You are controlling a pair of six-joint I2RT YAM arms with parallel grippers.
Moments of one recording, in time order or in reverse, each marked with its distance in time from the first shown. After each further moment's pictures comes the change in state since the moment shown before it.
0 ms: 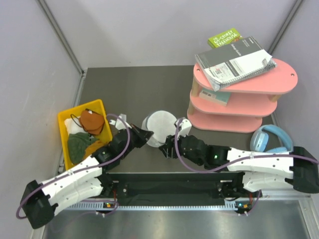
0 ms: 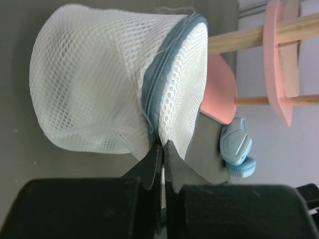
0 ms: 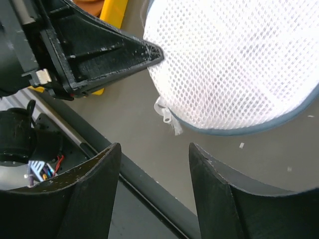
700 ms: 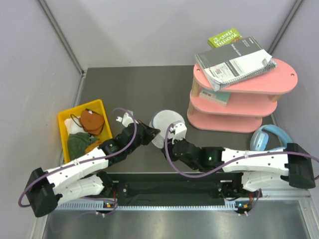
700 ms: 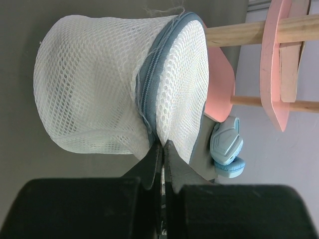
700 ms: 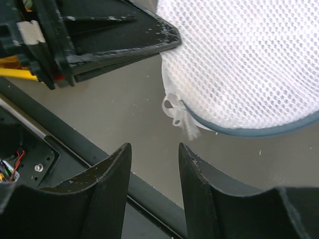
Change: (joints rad) left arm -0.087 0.199 0.189 -0.112 -0.046 -0.143; right arm 0.076 0.035 0.066 -0.163 0.154 -0.029
